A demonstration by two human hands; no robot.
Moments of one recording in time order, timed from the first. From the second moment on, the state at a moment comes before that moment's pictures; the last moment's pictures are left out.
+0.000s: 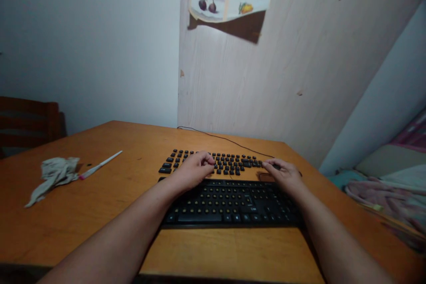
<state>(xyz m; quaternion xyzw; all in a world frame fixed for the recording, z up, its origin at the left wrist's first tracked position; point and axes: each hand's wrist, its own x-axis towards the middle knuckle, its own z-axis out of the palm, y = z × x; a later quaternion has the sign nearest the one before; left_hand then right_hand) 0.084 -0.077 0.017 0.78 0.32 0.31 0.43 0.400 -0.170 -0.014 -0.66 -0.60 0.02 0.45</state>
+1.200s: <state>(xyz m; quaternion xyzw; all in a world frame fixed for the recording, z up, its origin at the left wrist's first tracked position) 0.119 -0.101 0.009 0.93 0.29 0.15 0.19 0.351 -0.208 0.030 -0.54 -0.60 0.39 0.44</state>
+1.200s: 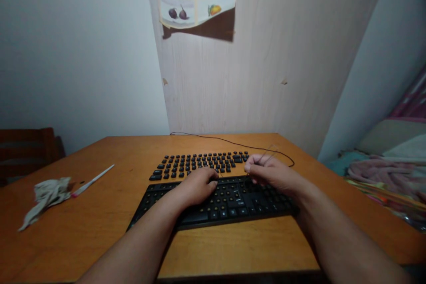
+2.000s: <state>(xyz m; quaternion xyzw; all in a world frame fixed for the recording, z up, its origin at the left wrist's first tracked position) 0.120 -0.109 0.012 0.94 0.29 0.13 0.13 0.329 -0.219 0.031 -0.55 -0.63 0.47 0.28</state>
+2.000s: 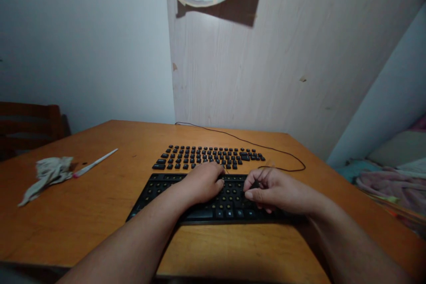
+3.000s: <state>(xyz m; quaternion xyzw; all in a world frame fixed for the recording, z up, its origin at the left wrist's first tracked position) 0.121 -0.112 0.011 0.94 0.30 0.12 0.07 0.313 -0.228 0.028 -0.60 -0.70 0.31 0.25</state>
